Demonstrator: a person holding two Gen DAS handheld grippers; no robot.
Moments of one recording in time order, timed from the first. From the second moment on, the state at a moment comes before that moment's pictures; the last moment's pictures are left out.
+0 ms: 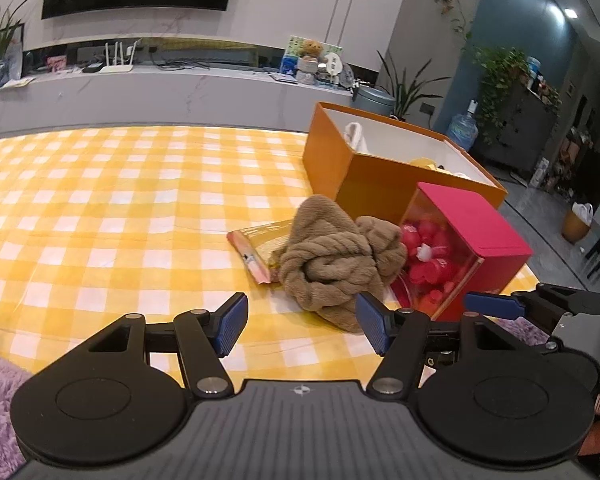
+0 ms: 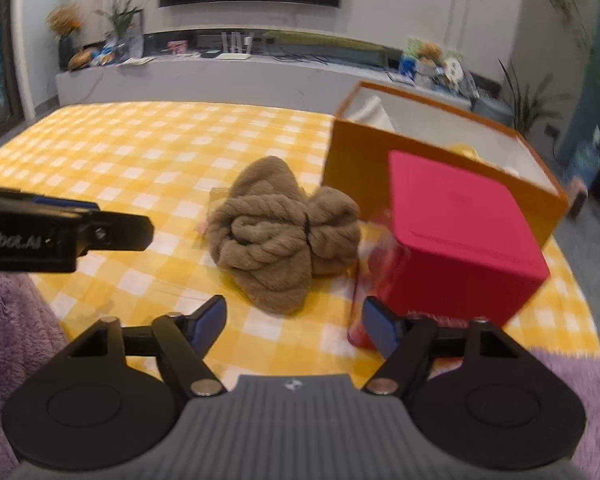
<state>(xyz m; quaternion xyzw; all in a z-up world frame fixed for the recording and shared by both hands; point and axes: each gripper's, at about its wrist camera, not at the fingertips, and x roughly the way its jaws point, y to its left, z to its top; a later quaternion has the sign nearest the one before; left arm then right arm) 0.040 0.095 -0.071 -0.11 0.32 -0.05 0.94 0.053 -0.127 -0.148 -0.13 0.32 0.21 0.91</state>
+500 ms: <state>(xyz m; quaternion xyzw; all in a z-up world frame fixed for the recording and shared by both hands) 0.061 0.115 -0.081 -0.13 0.33 -0.04 0.93 0.085 -0.084 -0.156 -0.20 0.29 0.24 0.90</state>
